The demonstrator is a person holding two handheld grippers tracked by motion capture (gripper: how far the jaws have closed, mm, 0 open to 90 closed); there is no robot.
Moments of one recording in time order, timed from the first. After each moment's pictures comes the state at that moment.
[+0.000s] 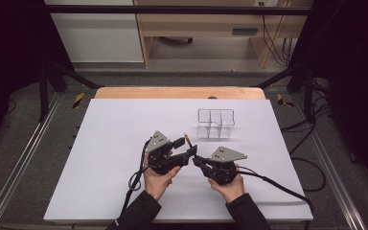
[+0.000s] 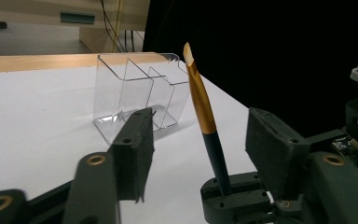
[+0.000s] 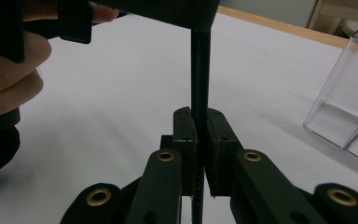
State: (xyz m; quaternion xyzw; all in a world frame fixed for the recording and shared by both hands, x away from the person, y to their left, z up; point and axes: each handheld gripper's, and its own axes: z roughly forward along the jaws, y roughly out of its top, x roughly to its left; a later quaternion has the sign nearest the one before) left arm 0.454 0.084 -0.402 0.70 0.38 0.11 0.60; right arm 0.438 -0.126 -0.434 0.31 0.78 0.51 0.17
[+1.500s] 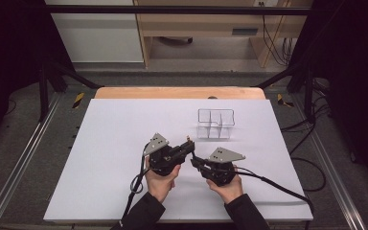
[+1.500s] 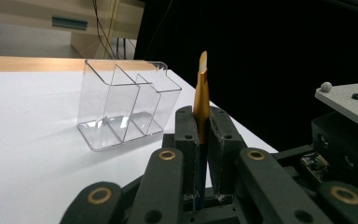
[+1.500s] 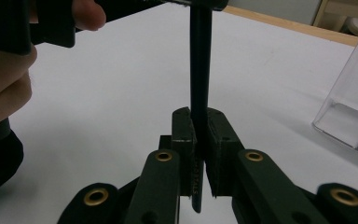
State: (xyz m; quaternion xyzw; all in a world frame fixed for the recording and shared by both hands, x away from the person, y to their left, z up) left arm 0.445 0.081 -0.401 0.68 0.38 0.11 0.62; right arm 0.438 -0.123 -0.438 0.31 0.78 0.51 0.16
